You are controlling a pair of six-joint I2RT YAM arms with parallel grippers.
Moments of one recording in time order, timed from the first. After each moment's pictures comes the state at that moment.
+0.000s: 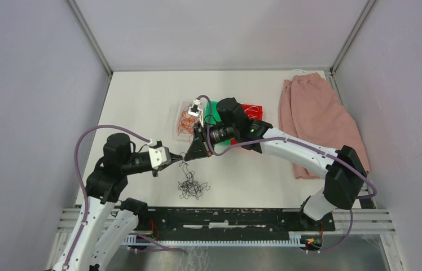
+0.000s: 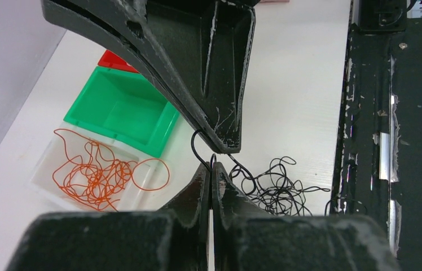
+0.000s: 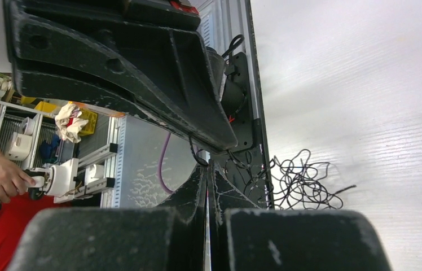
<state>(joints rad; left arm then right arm) -0.29 0.57 0.76 -0.64 0.89 0.65 0.90 1.57 1.26 -0.08 -0.83 0.45</state>
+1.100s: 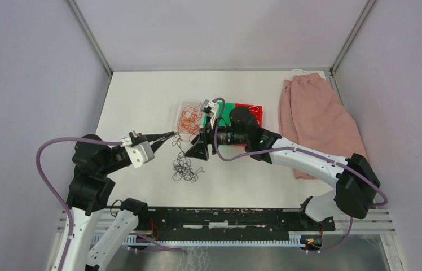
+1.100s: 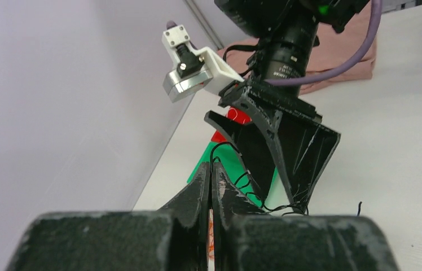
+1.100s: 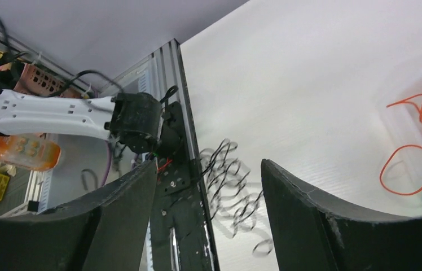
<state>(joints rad) -0.29 0.54 0.96 -0.40 0.80 0.57 0.90 1.45 1.06 0.14 -0.56 0.38</state>
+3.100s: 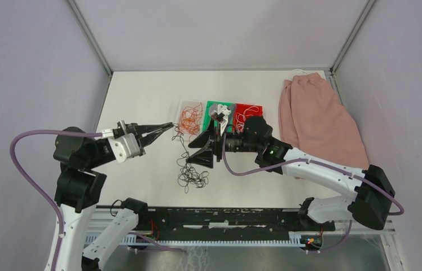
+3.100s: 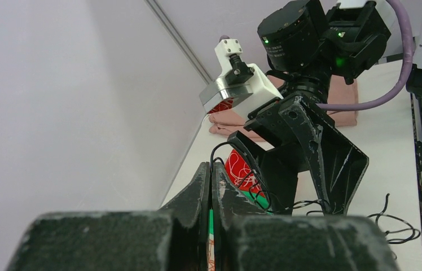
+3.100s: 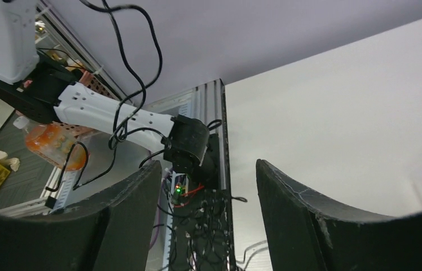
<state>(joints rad) -0.29 0.67 1.21 -0.36 0.90 0.44 0.96 1.29 0.95 0.37 -0.57 0.40</state>
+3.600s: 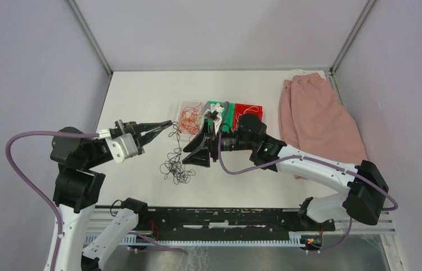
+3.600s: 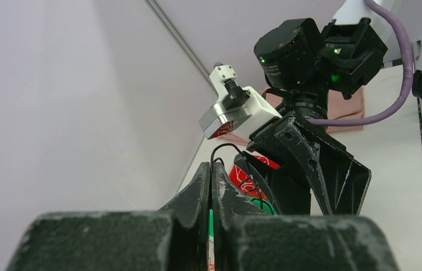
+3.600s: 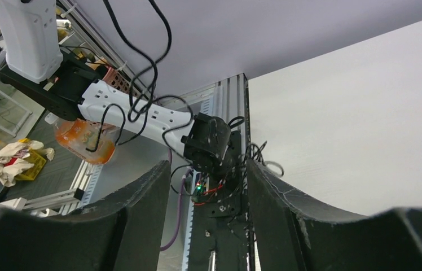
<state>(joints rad) -0.29 0.67 1.23 -0.35 0.90 0.44 0.98 1.36 1.00 0.41 -0.65 0.48</state>
